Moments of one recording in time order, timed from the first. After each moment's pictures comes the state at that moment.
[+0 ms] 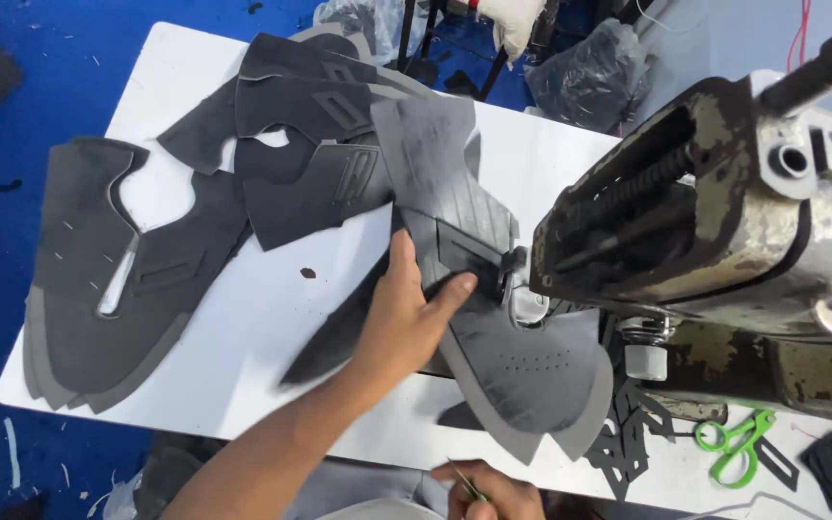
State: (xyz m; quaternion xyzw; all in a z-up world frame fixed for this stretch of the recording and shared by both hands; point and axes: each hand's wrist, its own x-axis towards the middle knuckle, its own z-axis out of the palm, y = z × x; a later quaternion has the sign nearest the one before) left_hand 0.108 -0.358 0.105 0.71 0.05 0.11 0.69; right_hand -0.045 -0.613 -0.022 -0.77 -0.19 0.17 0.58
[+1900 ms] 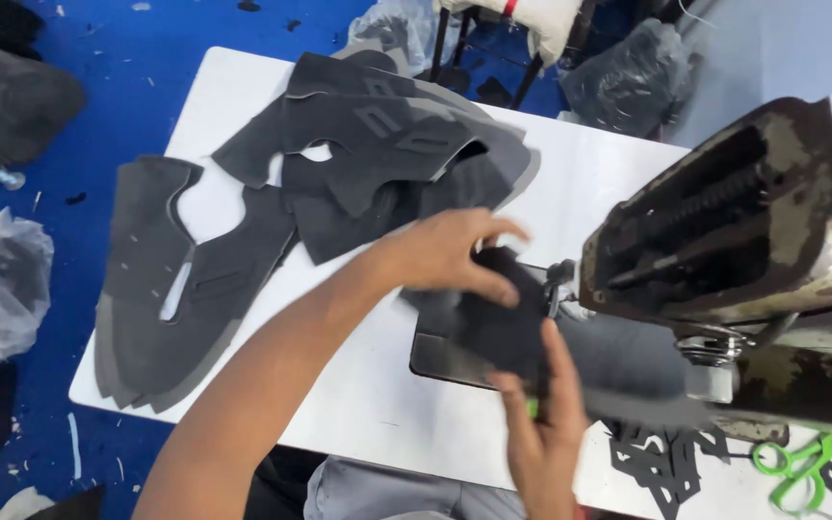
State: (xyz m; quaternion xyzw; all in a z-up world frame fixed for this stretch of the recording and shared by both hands) left_hand 0.194 -0.291 0.127 0.84 -0.22 -0.15 0.48; right_hand 0.046 -0.493 0.094 -0.74 -0.04 -0.05 0.68
